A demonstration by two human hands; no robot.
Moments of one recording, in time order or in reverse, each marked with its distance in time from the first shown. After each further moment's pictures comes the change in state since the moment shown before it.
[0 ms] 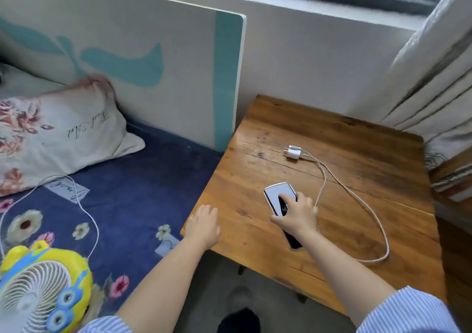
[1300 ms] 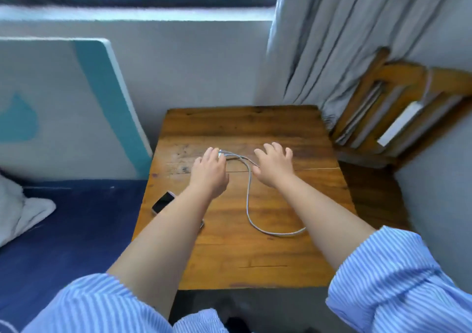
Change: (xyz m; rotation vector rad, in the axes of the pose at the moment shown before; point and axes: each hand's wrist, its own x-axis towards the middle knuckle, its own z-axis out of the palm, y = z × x) left_hand 0.070 0.193 -0.107 0.206 0.279 0.467; right_hand 0.041 0.075 -0.121 -0.216 0.183 0.033
